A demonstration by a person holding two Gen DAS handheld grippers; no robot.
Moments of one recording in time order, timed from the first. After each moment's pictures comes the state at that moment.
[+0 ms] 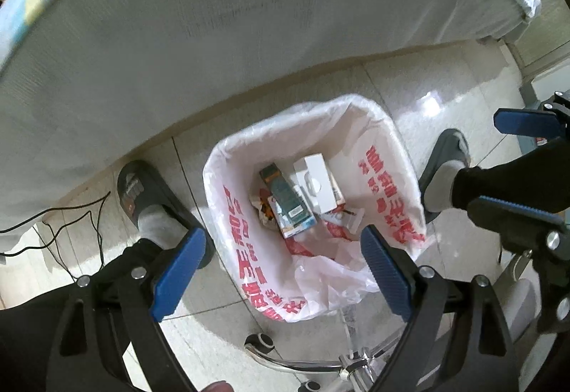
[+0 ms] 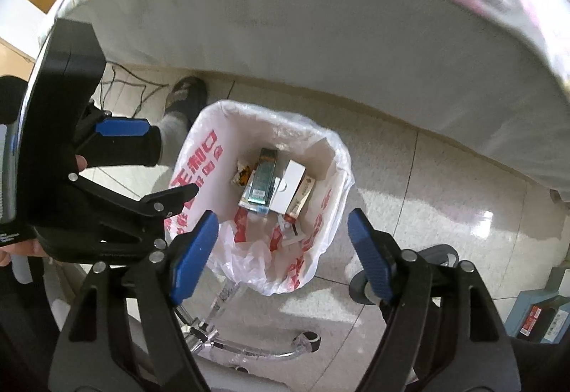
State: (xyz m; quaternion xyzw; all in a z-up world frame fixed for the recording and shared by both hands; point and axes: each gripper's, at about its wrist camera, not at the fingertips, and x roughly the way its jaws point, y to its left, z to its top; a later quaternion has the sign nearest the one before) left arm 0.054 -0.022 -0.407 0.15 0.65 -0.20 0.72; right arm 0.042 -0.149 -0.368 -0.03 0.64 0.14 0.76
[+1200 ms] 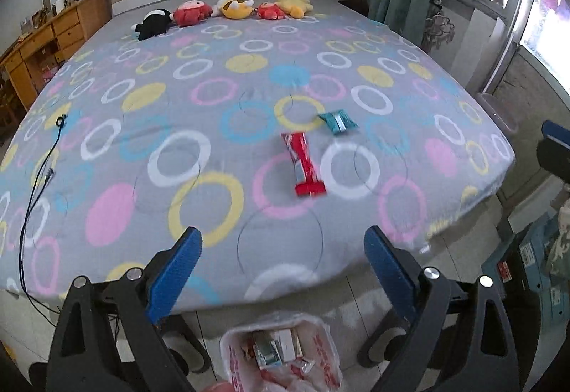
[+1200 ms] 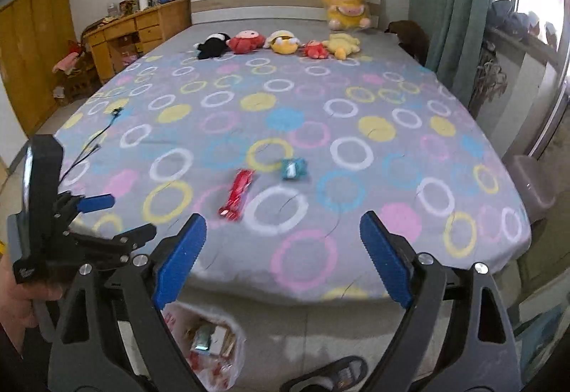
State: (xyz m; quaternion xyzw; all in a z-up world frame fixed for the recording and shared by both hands) left arm 0.170 -0.085 -0.154 0.05 0.46 -0.18 0.87; right arm 0.109 -0.277 -0.077 -0.01 0.38 0.01 0.92
